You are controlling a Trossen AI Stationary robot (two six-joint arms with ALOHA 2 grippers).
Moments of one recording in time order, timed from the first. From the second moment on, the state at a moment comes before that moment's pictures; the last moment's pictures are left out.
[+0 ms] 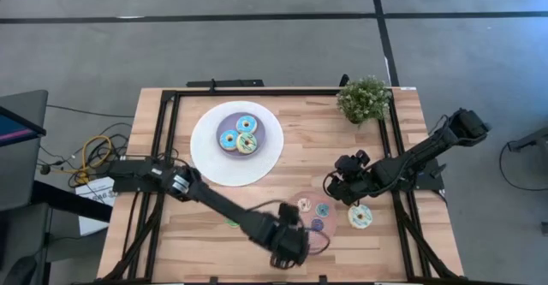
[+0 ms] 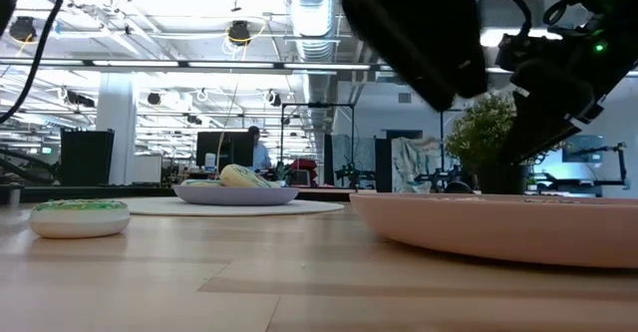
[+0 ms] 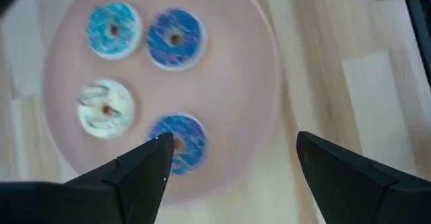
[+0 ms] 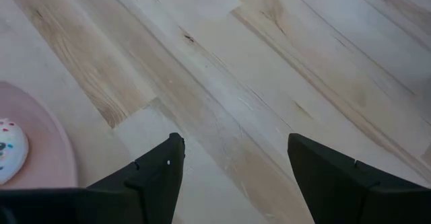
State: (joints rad) left arm -0.48 2.38 2.19 -0.96 -0.26 -0.20; right arm 0.45 1.30 0.61 -0.61 0.65 1.01
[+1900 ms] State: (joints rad) left arm -0.43 1.56 0.89 -0.14 -0.21 -0.34; right arm 0.41 1.30 0.61 -0.28 0.65 1.01
